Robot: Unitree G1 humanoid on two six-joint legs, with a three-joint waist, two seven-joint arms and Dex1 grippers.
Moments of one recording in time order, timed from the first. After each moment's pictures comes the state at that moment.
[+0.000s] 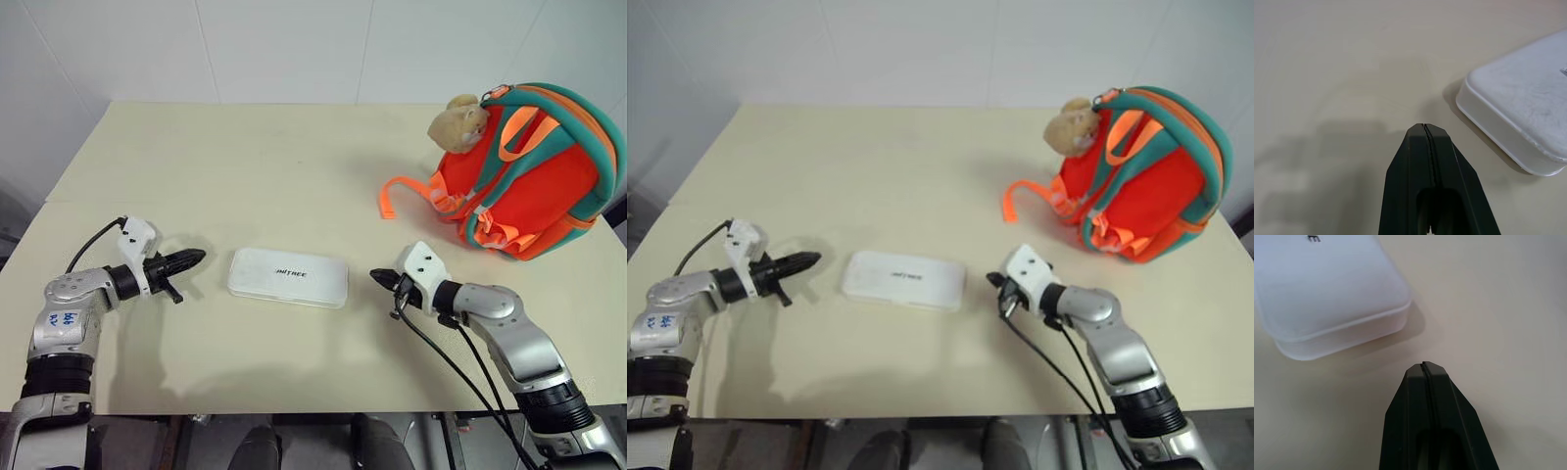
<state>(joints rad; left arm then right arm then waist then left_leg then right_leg) -0.43 0.72 0.18 0.37 -0.34 0.32 -0.93 -0.33 -0.57 0.16 -0.19 0.13 0.42 0.71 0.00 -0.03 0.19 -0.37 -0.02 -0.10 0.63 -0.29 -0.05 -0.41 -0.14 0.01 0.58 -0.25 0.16</state>
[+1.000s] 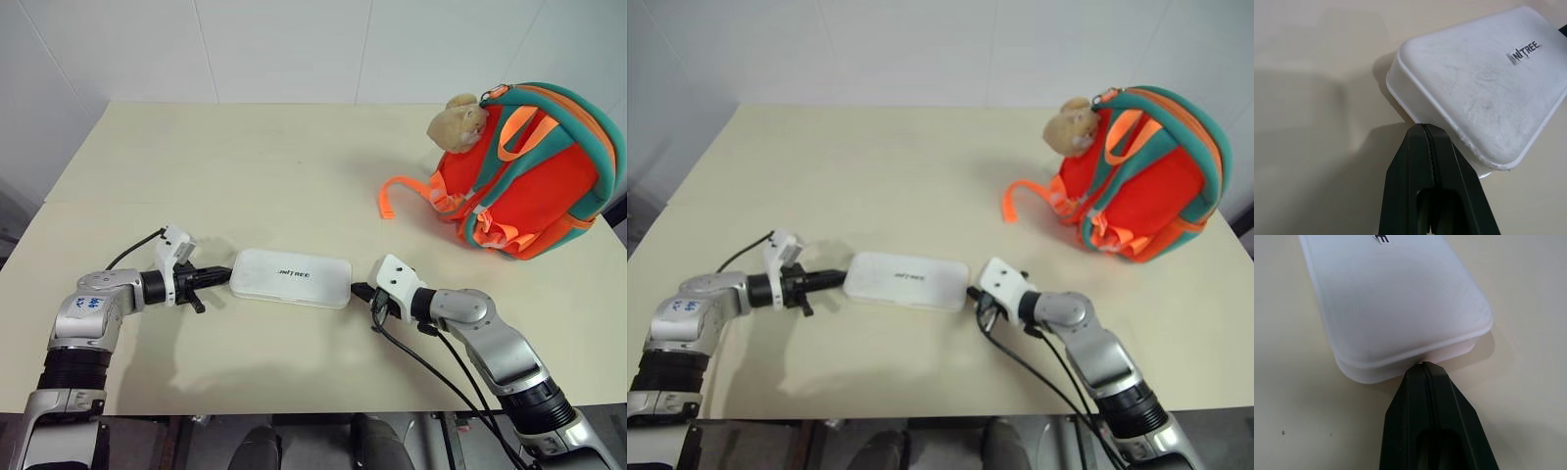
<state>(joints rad) -0.44 0.71 0.09 0.20 -0.37 0.63 -0.98 -0.36 -0.54 0.27 -0.21 0.08 0.46 0.74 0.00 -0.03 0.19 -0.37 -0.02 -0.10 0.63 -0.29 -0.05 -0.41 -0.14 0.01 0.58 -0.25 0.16</state>
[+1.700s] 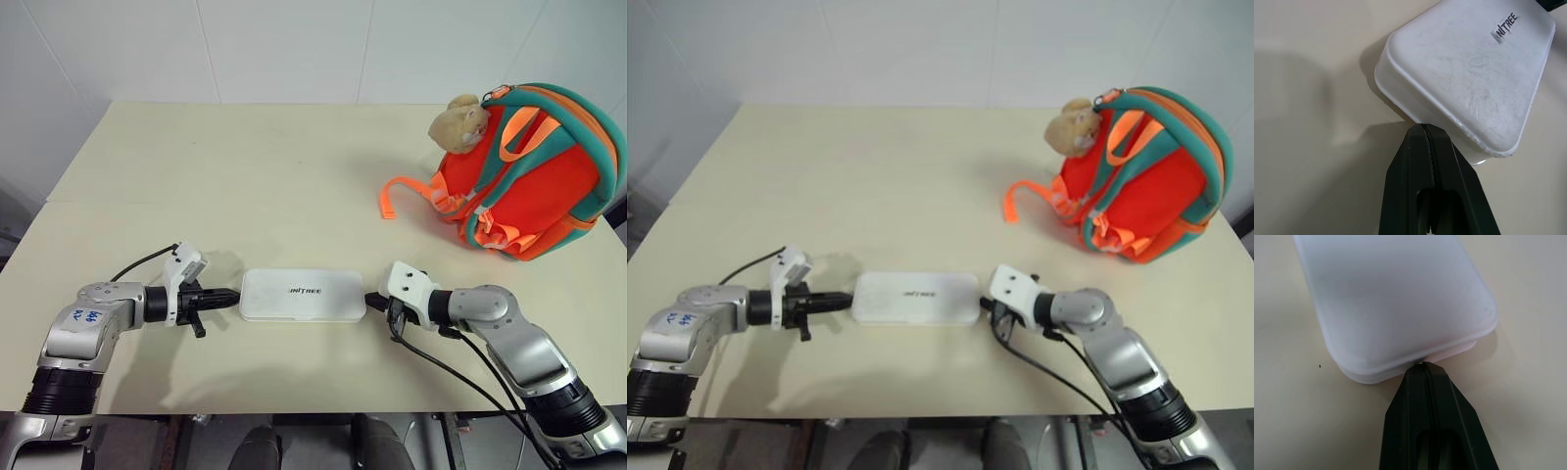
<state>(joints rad) -0.34 0.75 0.07 -0.01 -0.39 0.76 -1.02 -0.34 -0.66 0.25 -0.30 0.07 0.52 0.88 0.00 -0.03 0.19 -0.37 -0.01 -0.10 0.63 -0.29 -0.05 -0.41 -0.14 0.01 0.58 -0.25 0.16</state>
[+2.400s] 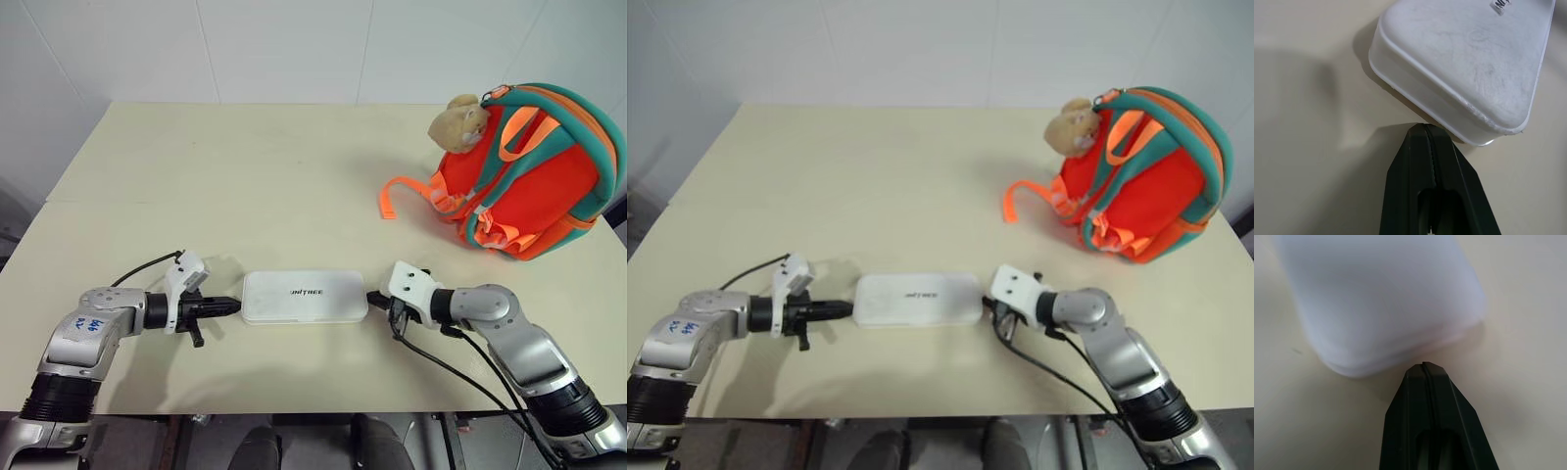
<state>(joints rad) -0.30 0.77 0.04 0.00 -0.37 0.67 -1.04 -0.36 -0.68 0.25 -0.23 0.00 0.45 0.84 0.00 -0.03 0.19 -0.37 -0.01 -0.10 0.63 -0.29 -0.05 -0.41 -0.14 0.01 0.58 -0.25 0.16</state>
